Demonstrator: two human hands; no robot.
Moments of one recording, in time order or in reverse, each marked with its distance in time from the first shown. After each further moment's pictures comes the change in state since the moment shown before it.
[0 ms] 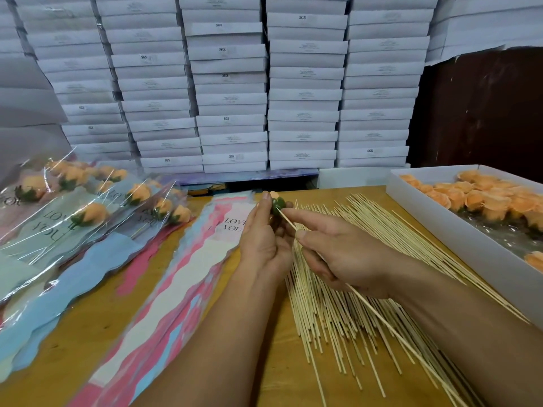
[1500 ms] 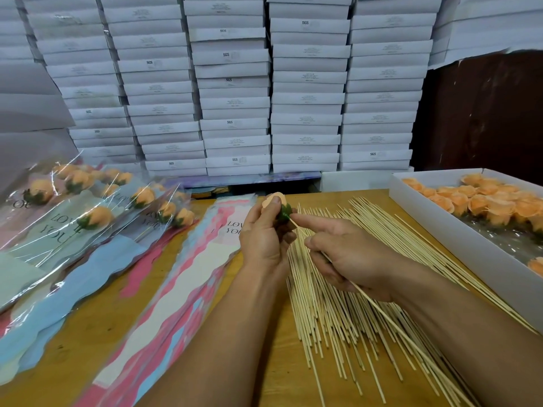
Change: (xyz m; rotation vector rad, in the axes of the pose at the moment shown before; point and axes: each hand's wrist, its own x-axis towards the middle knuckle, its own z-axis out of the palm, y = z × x) left_hand 0.001 -0.003 -0.005 0.255 0.013 0.215; right_hand 0.000 0.003 -0.006 -0.087 0.096 0.051
